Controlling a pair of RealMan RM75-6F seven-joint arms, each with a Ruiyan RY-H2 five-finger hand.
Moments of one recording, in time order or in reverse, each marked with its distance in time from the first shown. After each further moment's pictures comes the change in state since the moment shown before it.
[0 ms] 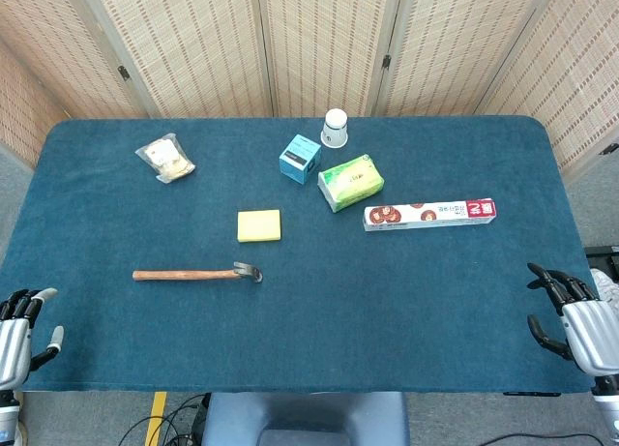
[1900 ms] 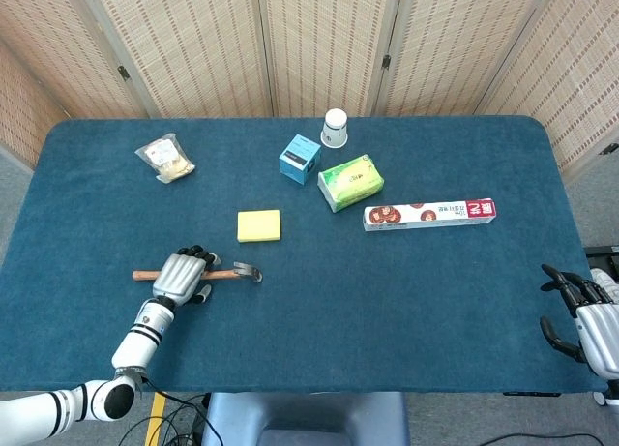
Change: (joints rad) left arm -0.617 -0.344 -0.103 0.183 -0.411 -0.616 0.296; right arm -0.014 0.000 -0.009 0.053 0.019 0.025 0.043
